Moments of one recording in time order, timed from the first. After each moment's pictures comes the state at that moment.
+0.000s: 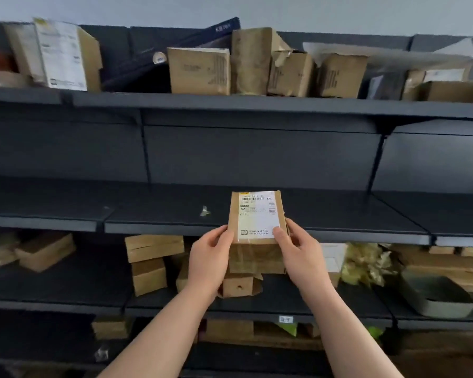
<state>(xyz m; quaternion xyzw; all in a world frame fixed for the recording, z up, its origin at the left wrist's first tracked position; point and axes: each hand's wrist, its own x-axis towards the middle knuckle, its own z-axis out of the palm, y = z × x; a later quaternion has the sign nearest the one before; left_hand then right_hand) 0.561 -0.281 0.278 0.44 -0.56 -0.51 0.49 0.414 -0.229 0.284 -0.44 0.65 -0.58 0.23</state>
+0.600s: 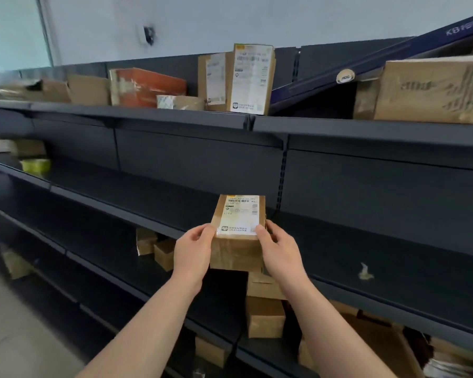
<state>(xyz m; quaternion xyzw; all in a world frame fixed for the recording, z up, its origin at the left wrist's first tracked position) 0.842 -0.448 0.301 0.56 -0.40 -0.39 0.61 0.688 -0.468 0.301 -0.58 0.54 -0.49 0.37</state>
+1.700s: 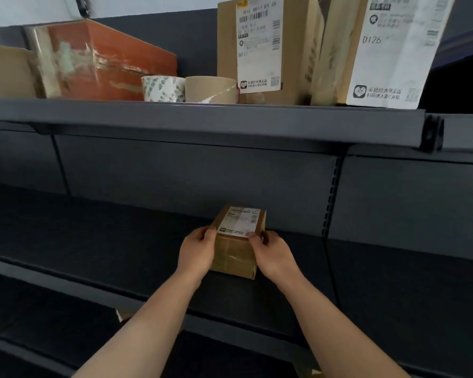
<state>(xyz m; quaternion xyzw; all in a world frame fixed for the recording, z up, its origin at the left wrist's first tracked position) 0.993 -0.742 0.287 0.58 -0.51 -0.39 0.50 0.846 -0.715 0.297 -0.54 0.64 -0.42 0.35</state>
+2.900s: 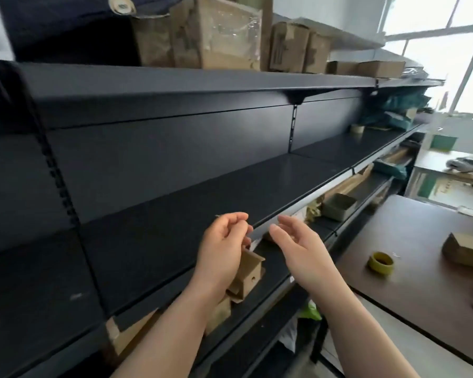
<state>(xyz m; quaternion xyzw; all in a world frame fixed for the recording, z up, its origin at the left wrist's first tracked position) 0.719 -0.502 0.299 0.16 -0.71 -0.65 0.24 0.655 -0.378 0.295 -0.20 0.79 -0.57 0.05</state>
